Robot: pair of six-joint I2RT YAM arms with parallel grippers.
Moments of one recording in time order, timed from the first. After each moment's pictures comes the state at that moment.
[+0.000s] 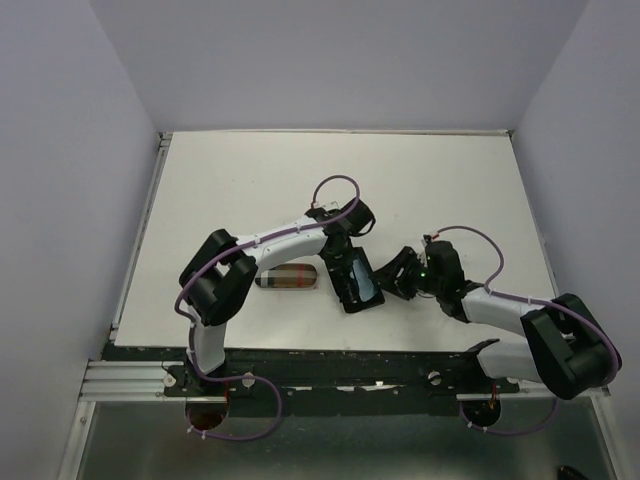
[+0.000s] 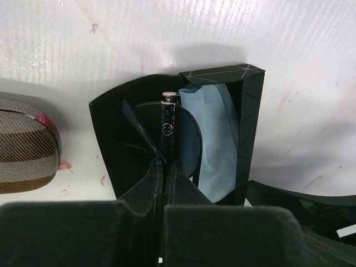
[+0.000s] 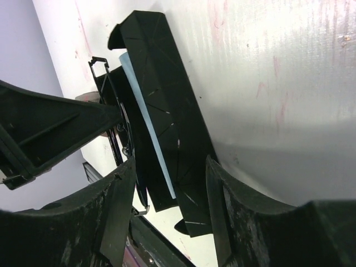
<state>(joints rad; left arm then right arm) -0.85 1.89 1.40 -0.72 -0.15 -1.13 0.43 1.26 0.30 0.34 -0.34 1.05</state>
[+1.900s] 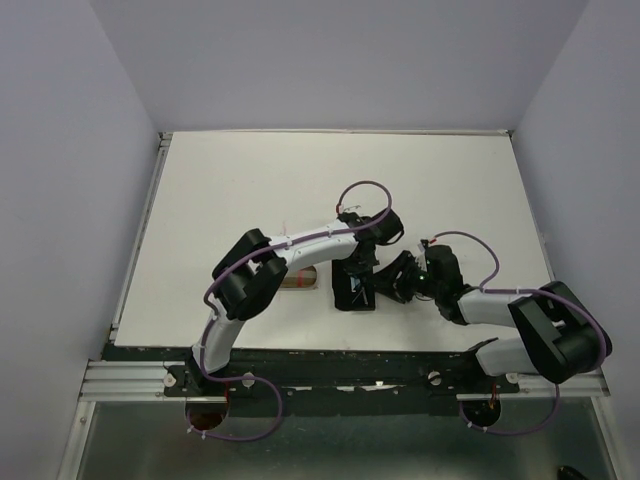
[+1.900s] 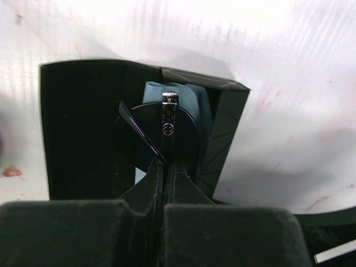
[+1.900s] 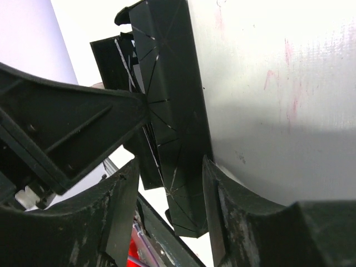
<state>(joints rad) -0.95 2.09 1.63 -0.84 -0.27 -1.18 0.43 1.36 0.25 0.52 -0.41 1.13</state>
